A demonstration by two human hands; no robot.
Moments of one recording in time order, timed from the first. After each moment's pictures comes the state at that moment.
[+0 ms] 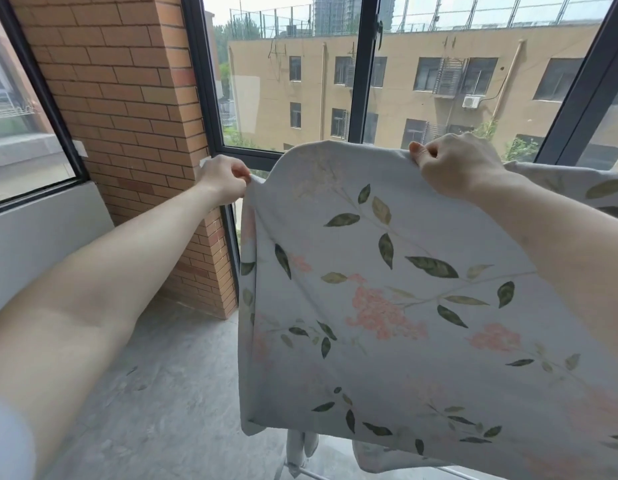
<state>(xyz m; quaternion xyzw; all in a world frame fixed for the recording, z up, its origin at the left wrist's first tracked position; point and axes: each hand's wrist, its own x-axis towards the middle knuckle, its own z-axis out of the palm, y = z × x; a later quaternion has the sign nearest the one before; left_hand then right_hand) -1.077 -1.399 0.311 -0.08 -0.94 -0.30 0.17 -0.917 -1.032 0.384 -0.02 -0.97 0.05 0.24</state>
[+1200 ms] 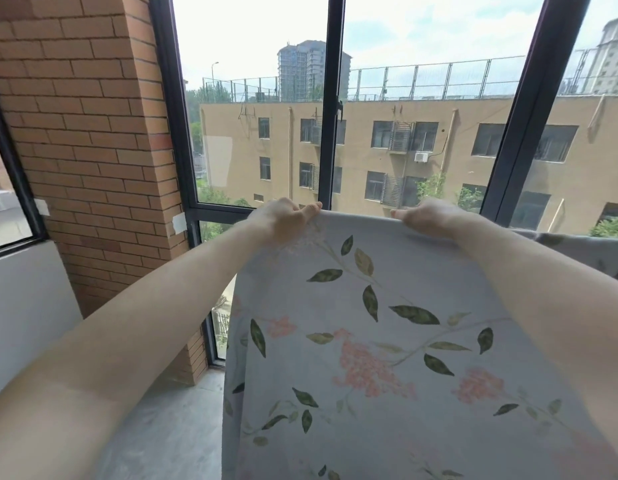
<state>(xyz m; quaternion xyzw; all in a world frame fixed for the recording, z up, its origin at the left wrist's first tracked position) -1.039 -1.290 0.376 -0.23 -0.94 -0.25 0.07 -0.931 -1.012 0.413 -0.22 -0.95 0.19 0.08</state>
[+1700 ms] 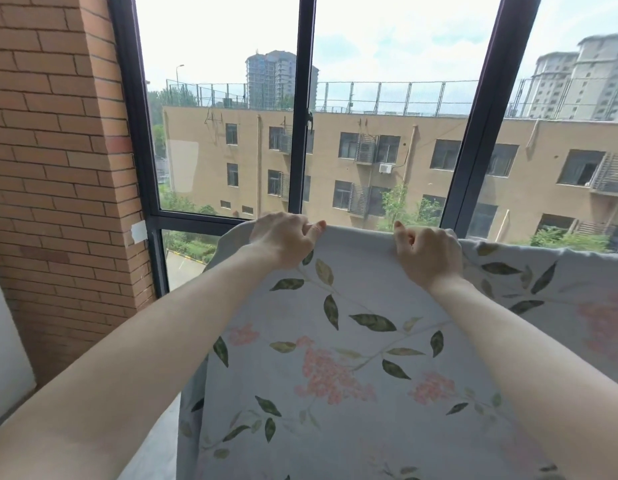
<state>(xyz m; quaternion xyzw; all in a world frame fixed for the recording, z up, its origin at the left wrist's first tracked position) -1.010 -1.240 0.367 -0.32 -0.90 -0.15 0.26 -0.893 -0.991 0.349 -0.16 -0.90 0.07 0.40</state>
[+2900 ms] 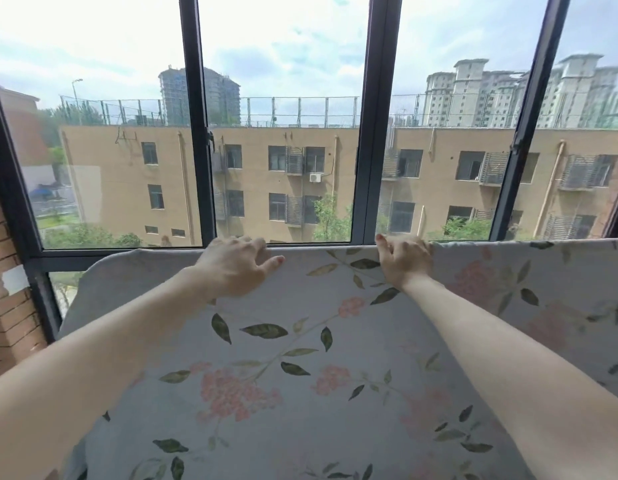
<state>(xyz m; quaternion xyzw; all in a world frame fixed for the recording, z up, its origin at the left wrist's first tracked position) -0.957 -1.155 0.386 -0.39 -0.90 -0.06 0.15 -0.821 -0.845 0.348 -0.29 -0.89 0.08 0.35</state>
